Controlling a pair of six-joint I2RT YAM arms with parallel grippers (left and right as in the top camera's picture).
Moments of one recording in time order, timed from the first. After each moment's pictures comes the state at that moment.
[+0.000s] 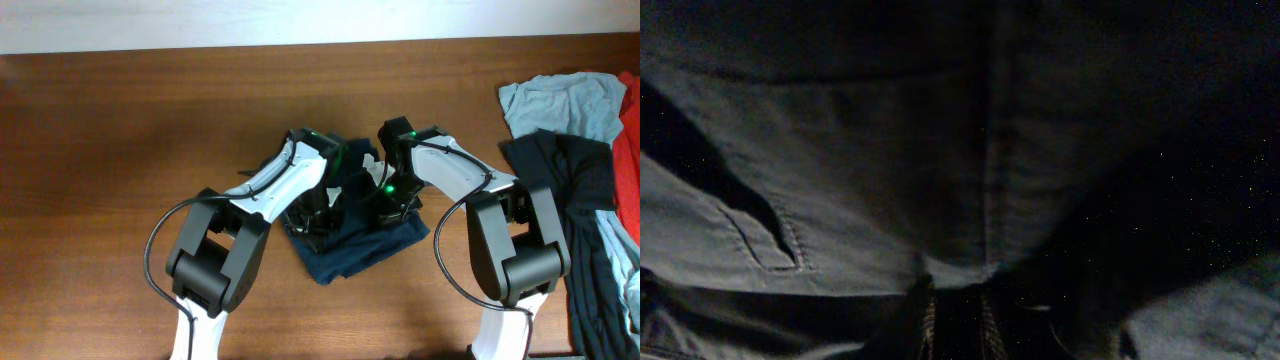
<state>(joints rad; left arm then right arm) -0.60 2.16 1.61 -1.34 0.31 -0.25 0.29 2.03 1.33 -0.99 -0.36 -0.06</state>
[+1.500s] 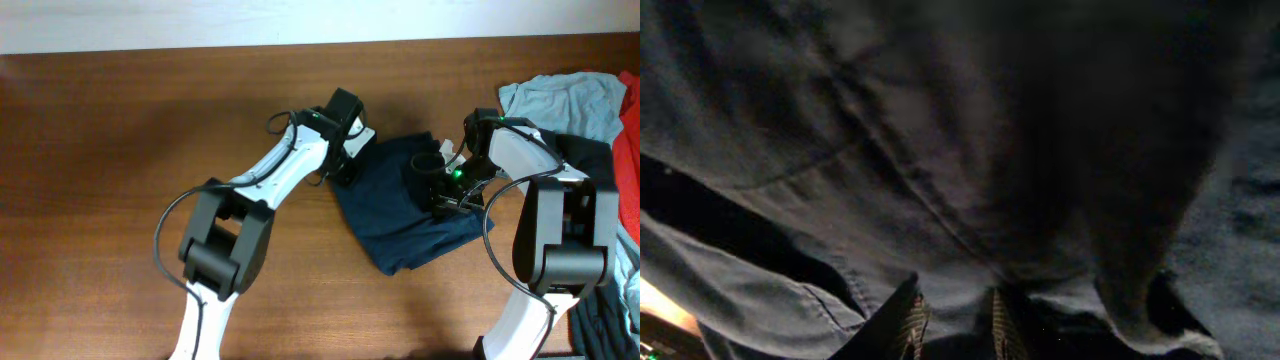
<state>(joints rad) -0.56 2.28 1.80 -0.87 0.22 0.06 -0.07 2.02 1.34 -1.07 -0.39 -0.02</state>
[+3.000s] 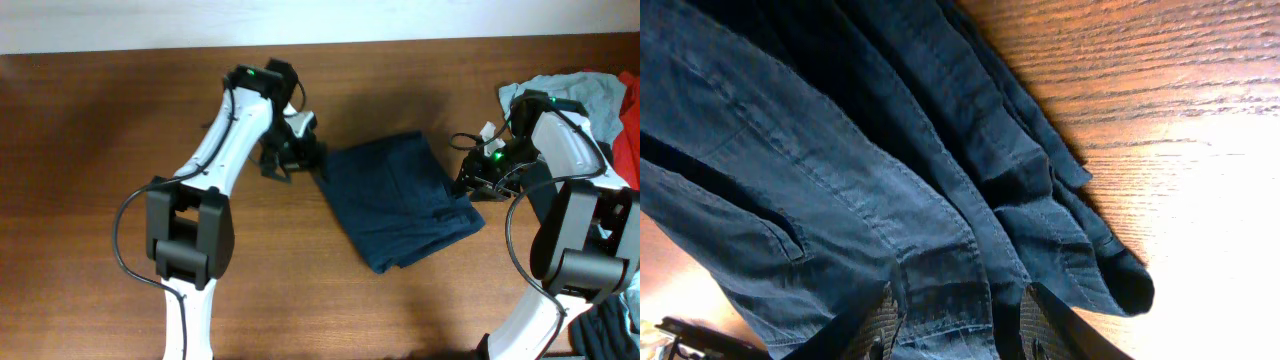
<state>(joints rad) -0.35 2.25 2.01 -1.40 0.43 -0.13 -0.23 2.02 1.51 -1.25 -0.37 -0.05</state>
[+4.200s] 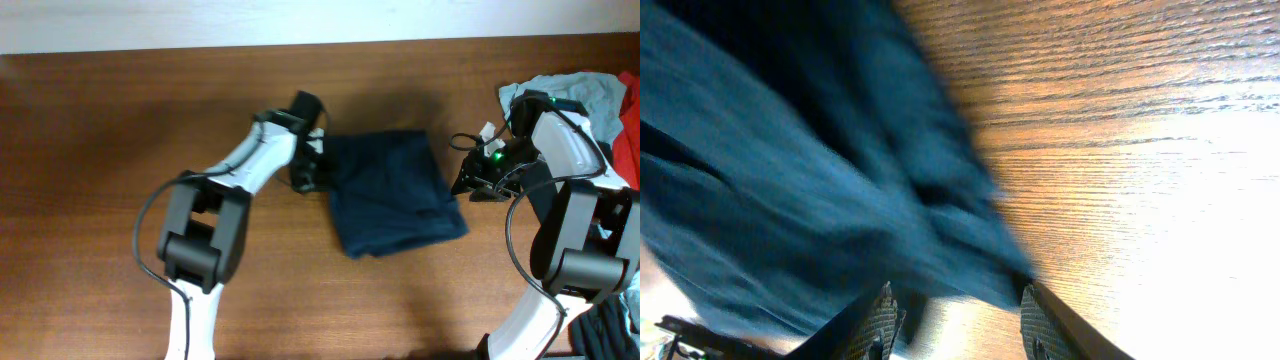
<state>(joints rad) -0.38 2.25 1.69 -0.86 0.51 -0.63 -0.23 2.02 1.51 -1.25 -0.37 -0.05</state>
